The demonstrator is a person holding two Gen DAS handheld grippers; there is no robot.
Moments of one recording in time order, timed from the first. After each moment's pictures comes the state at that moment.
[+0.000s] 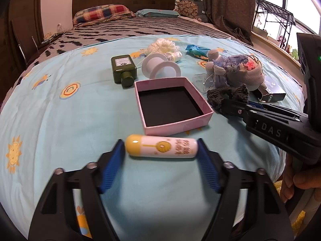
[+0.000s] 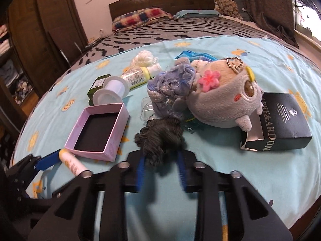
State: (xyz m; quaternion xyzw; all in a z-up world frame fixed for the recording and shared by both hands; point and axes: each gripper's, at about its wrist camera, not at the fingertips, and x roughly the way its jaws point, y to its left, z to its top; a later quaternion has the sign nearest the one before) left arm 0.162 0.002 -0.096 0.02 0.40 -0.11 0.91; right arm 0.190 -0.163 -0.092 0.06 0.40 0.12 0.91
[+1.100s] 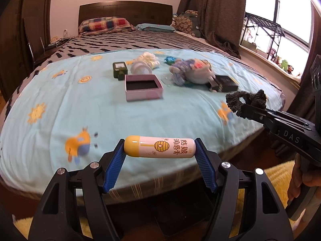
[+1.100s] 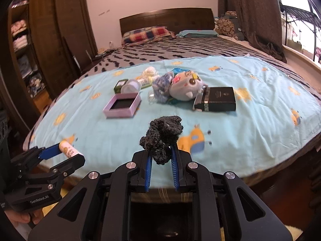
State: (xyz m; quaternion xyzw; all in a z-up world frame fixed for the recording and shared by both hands) left arm 0.016 -0.014 -0.059 -0.01 0.36 -0.11 0.93; right arm 0.039 -0.204 -0.042 0.03 0.34 0.13 0.93
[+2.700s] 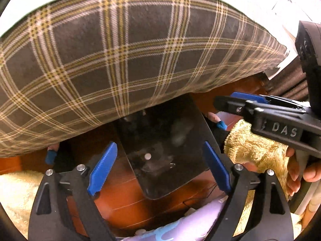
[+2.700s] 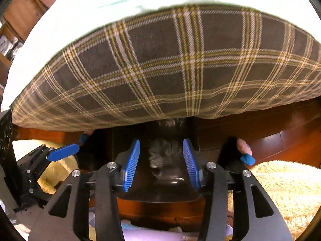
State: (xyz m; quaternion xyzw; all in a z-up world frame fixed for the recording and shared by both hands) left arm 0.014 -0.044 -0.234 -0.02 0.55 -0.16 0.82; right arm 0.052 -0.202 -0.225 0.06 0.55 0.11 0.83
